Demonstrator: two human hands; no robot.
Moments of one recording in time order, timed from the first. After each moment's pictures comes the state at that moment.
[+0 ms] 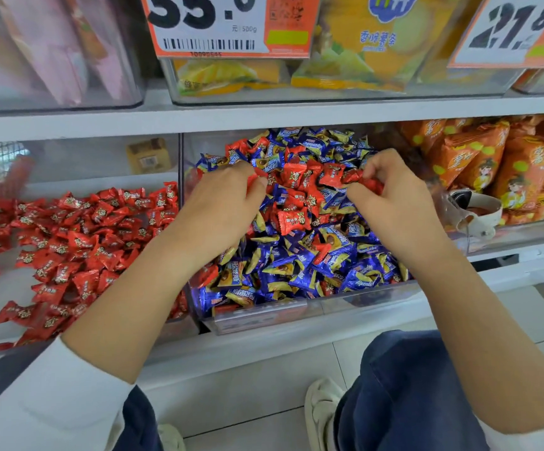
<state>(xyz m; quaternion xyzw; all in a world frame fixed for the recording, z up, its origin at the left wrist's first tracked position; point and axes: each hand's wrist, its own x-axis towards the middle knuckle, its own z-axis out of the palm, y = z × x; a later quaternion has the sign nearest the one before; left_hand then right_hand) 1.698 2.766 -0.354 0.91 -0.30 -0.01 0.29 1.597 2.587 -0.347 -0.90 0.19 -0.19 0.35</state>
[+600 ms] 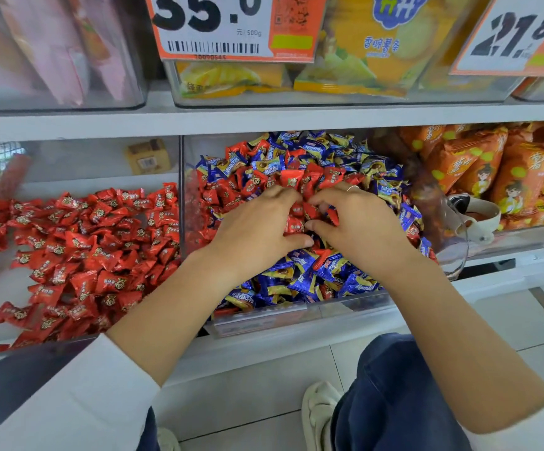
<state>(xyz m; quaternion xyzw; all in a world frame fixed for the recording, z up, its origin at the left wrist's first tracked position) 1.684 2.743 -0.379 0.89 -0.41 -0.04 0.21 1.612 2.600 -0.370 -0.98 0.09 -0.11 0.15</state>
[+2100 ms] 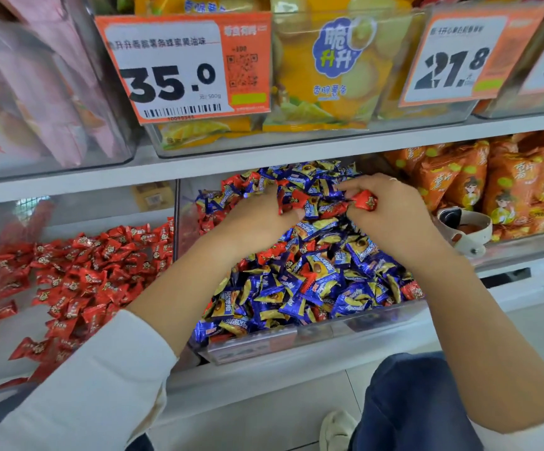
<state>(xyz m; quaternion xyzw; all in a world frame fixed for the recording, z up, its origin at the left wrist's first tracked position) 1.711 2.711 -0.352 0.92 -0.31 -0.14 0.20 1.606 2.549 -0.343 -0.93 0.16 -0.18 0.28</state>
